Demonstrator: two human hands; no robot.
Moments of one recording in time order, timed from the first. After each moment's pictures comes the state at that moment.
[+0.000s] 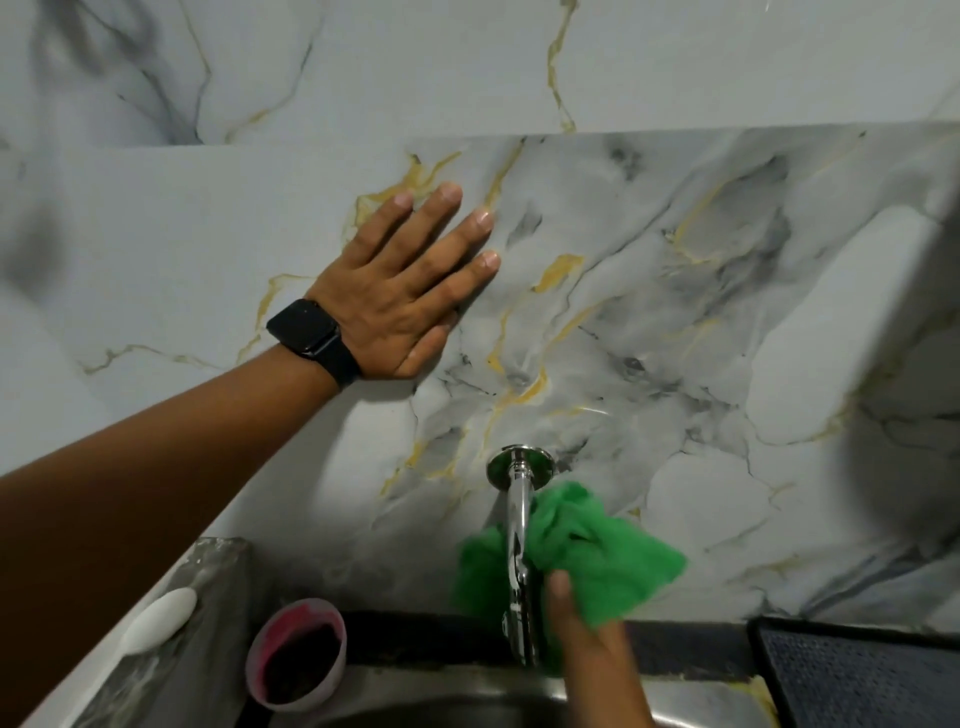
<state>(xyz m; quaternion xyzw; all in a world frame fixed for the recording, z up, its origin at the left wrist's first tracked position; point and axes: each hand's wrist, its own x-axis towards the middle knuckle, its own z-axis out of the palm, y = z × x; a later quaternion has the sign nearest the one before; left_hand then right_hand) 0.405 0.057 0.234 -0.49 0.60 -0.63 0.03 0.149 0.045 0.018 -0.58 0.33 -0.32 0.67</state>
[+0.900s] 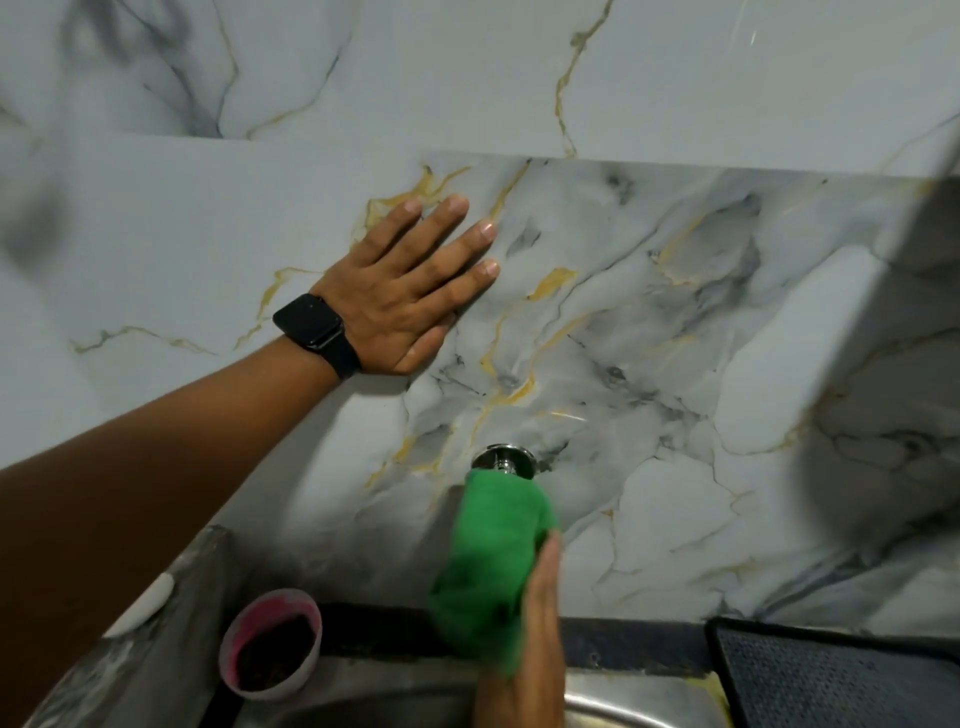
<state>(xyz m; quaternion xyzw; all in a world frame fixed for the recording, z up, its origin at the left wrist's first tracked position) 0.403 0.058 0.232 -0.49 0.60 -0.63 0.01 0.135 0.086 0.020 -0.75 0.30 -0.31 0.50</state>
